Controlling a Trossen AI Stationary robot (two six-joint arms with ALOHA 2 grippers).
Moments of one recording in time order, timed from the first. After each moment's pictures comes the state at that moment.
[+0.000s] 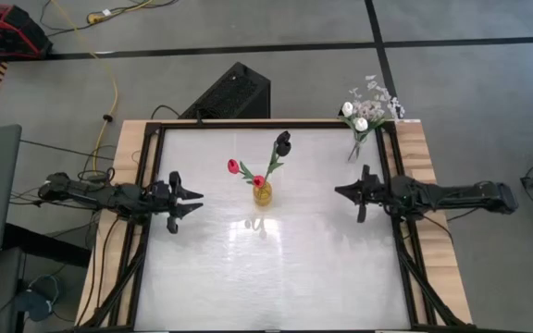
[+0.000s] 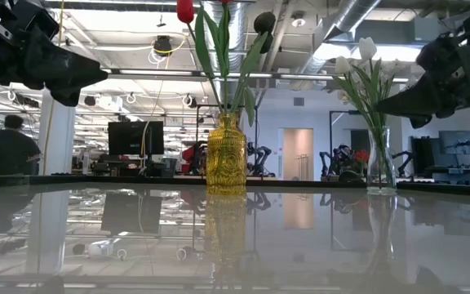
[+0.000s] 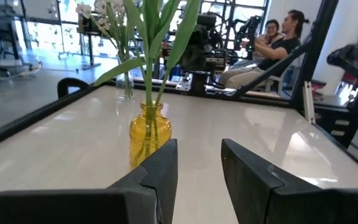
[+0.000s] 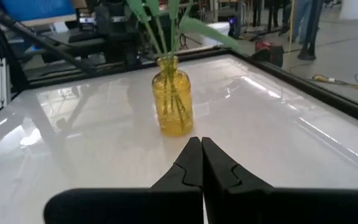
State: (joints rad) left arm -0.22 0.07 0.01 0.08 -0.32 -0.11; right arm -0.02 0.20 0.02 0.02 0.20 0.15
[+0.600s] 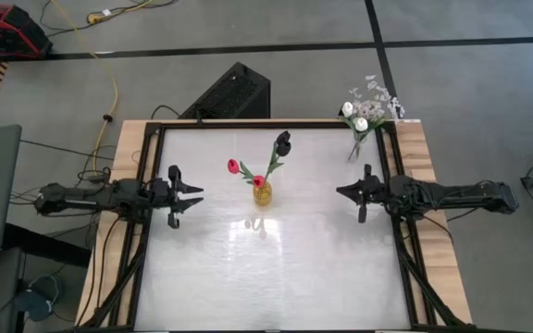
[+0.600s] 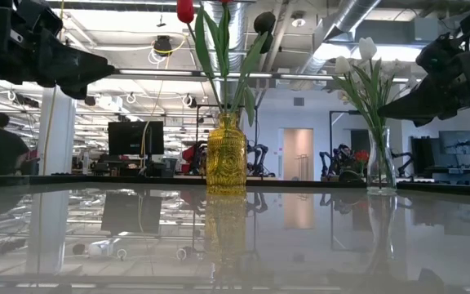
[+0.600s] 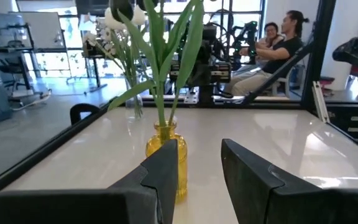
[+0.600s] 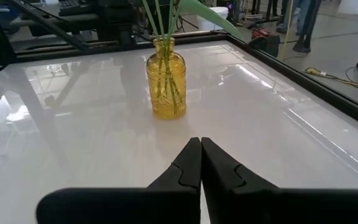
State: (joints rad) left arm -0.05 0.07 0.01 0.14 -0.16 0.02; right arm -0.01 0.20 0.06 -0.08 0.22 0.10
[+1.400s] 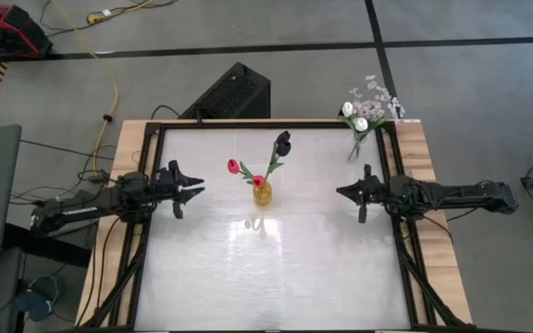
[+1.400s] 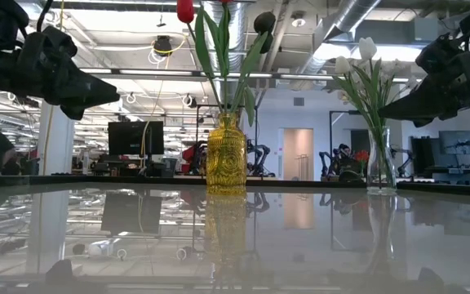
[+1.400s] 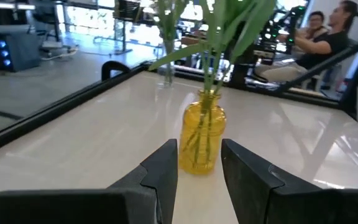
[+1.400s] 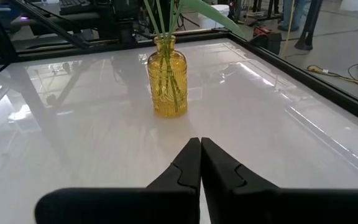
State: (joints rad) left arm 0.23 0.07 0.01 0.03 0.00 -0.14; right arm -0.01 0.20 0.06 -0.08 0.21 0.10
